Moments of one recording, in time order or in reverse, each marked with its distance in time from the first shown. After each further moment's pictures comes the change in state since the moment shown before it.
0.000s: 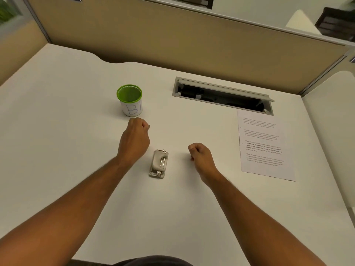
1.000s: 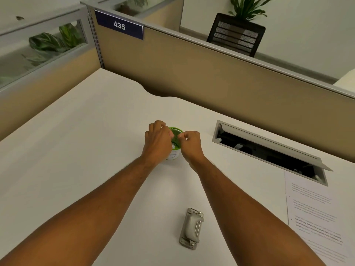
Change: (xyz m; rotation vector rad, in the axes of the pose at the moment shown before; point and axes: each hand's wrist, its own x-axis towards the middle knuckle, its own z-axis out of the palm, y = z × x) left_hand 0.166 -0.046 -0.032 0.287 0.051 0.032; right_hand 0.158 -0.154 0.189 -0.228 -0.049 -0.316
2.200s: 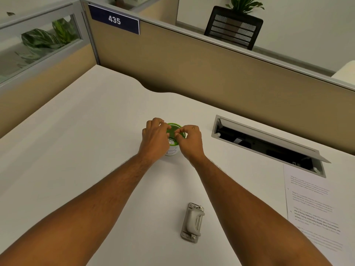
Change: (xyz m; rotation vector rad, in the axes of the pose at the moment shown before) left_hand -0.008 -0.009 -0.004 -0.087 0.005 0.059; right_hand -0.007 0.005 -0.002 -0.141 0.045 -0.090
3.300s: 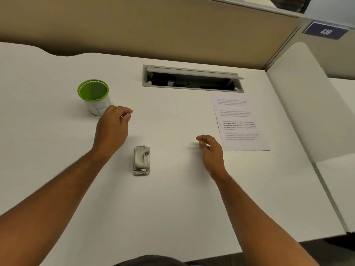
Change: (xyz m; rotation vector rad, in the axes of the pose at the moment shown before) left_hand -0.123 0.073 0.016 -0.326 -0.059 0.213; right_hand -0.250 0.182 -0.178 0.212 0.371 0.314
